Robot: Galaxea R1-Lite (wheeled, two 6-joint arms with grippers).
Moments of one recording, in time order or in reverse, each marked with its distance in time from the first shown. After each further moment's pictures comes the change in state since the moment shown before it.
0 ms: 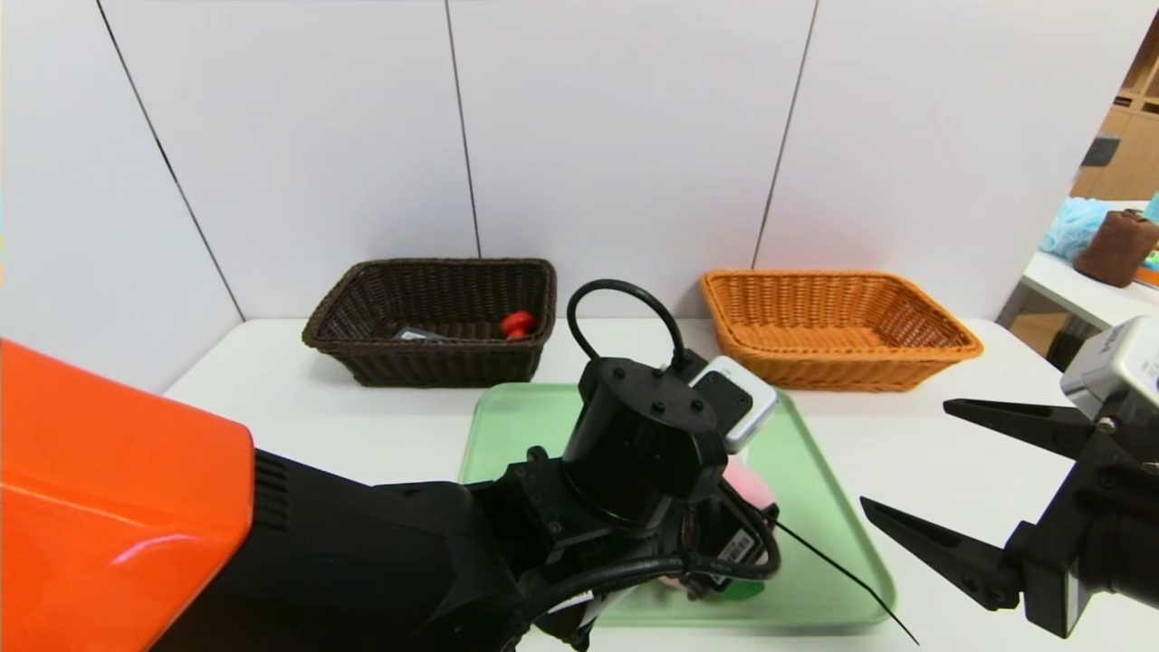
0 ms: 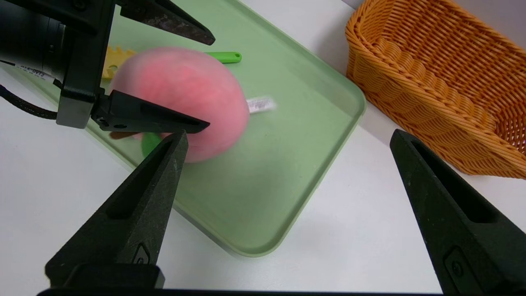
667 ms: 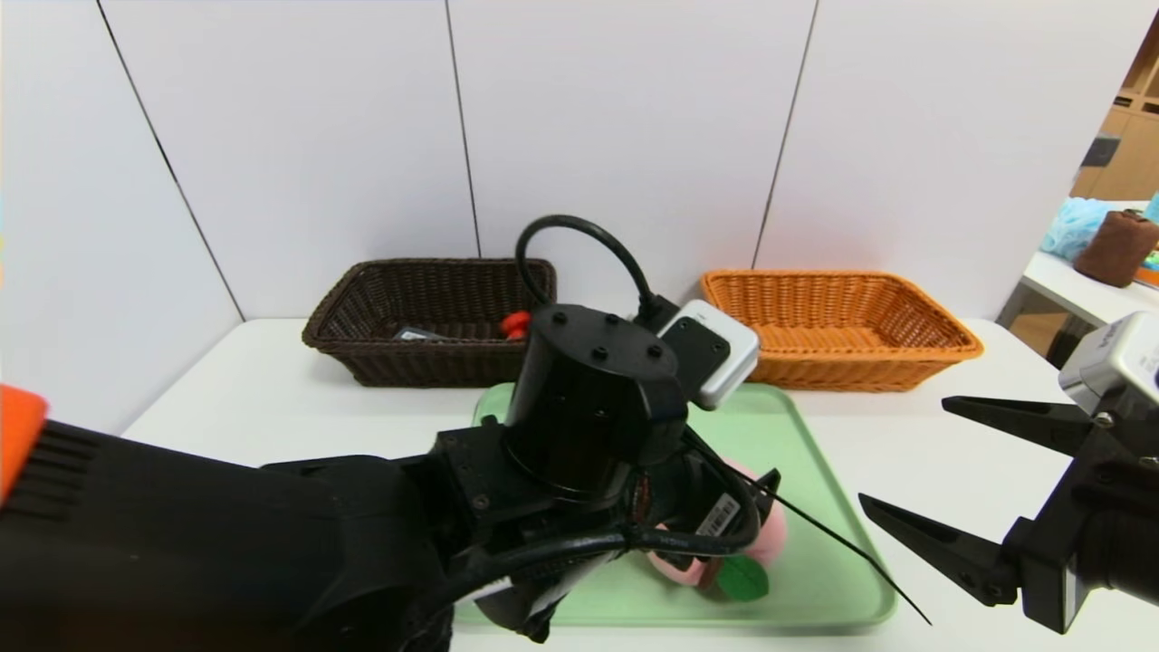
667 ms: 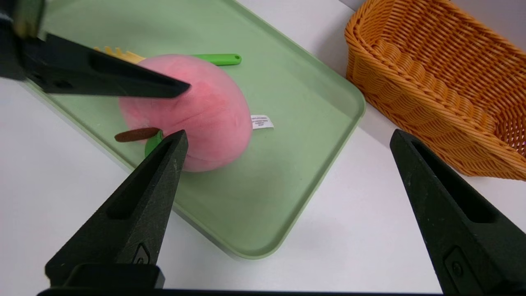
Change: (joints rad) left arm 0.002 -0.132 0.014 0.040 0.034 0.011; right arm -0.002 0.005 -0.006 -0.001 0.001 0.001
